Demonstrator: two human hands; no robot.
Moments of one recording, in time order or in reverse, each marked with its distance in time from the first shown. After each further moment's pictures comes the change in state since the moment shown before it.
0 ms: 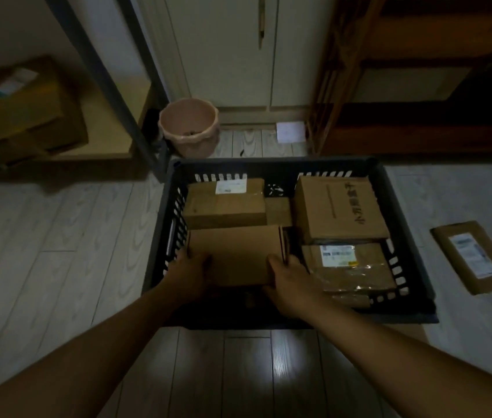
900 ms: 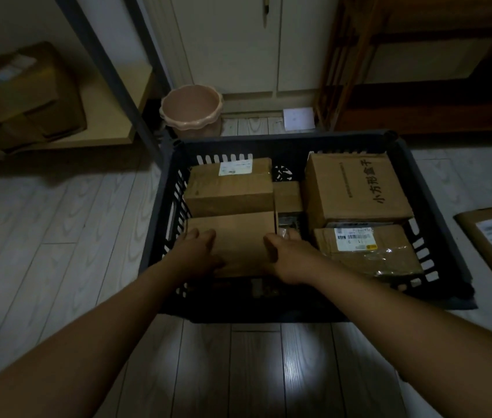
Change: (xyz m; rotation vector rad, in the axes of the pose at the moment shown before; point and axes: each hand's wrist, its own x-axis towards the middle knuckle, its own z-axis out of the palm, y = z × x) left_hand 0.041 -0.009 0.014 0.113 0.008 0.014; right_hand 0.048 0.008 0.010 -0.059 -0.108 0.020
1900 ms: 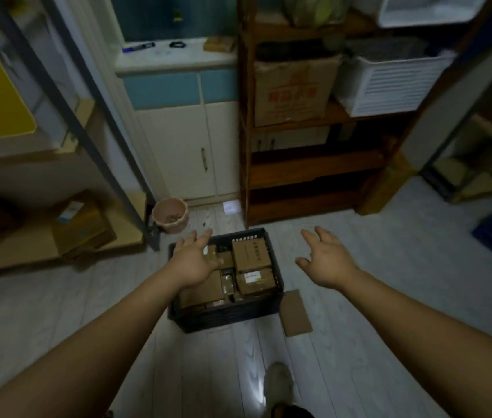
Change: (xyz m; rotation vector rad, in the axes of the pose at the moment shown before) left_hand -0.522 0.175 -0.351 -0.255 0.216 0.204; right_hand -0.578 -0.070 -0.323 -0.060 0.432 0.241
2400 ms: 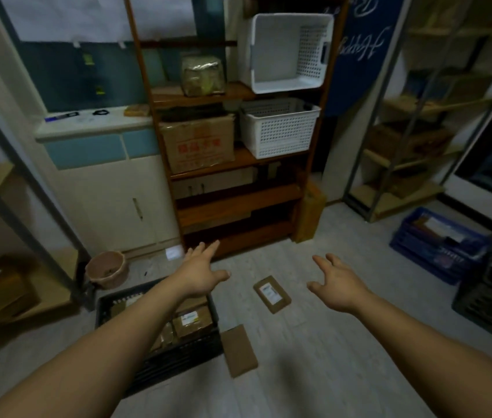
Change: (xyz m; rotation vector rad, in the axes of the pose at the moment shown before) left_hand -0.051 0.212 0.077 0.000 -0.046 0.302; right_hand -0.135 0.216 -0.056 0.117 0.107 0.258
